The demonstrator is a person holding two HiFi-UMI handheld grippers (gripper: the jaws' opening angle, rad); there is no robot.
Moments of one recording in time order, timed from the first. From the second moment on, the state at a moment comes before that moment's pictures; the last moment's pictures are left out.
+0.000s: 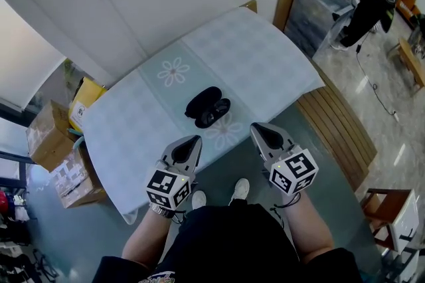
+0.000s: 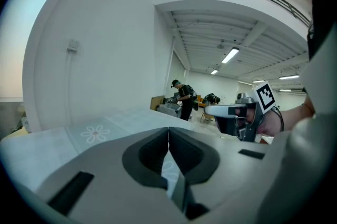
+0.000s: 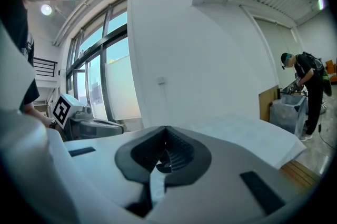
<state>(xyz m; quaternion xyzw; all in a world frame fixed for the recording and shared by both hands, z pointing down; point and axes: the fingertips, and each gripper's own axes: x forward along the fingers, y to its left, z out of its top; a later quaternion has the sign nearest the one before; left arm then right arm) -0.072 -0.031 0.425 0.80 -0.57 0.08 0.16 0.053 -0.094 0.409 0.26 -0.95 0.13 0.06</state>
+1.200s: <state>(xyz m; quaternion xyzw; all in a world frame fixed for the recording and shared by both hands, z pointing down) -0.060 -0.049 0.482 0.75 -0.62 0.15 0.20 0.055 -0.110 0.442 0.19 -0.96 0.18 0.07</state>
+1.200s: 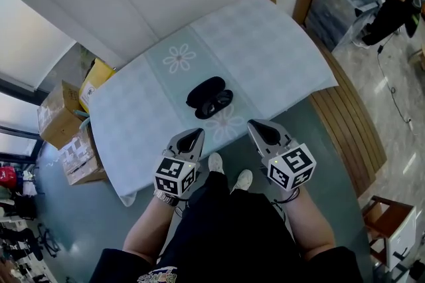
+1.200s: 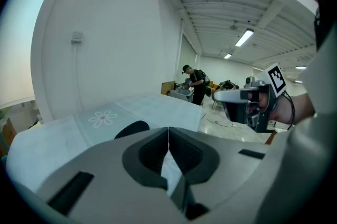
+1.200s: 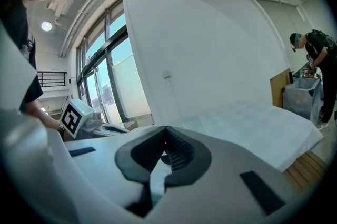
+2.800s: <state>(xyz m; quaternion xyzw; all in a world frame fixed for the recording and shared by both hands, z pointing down) -0.095 -0.155 0.606 0.76 -0.50 0.32 0.25 0.039 -0.163 0.502 0.26 -0.93 0.25 0.12</state>
